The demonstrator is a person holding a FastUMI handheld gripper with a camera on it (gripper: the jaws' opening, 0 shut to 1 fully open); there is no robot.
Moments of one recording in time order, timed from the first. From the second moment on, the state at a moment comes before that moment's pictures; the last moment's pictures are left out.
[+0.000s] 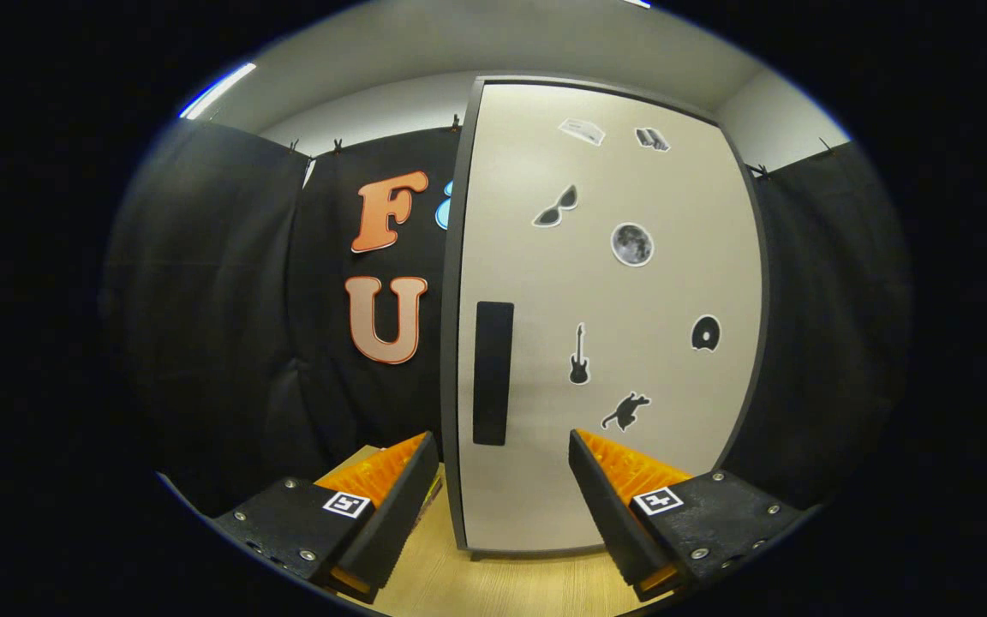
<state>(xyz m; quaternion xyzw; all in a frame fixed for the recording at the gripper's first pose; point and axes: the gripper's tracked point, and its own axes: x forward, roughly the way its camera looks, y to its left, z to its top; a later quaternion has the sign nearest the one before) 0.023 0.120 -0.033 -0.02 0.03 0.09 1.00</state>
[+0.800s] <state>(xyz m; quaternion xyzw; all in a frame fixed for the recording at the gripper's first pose) -0.011 0.004 -0.042 -0.02 0.03 0.00 1.00</state>
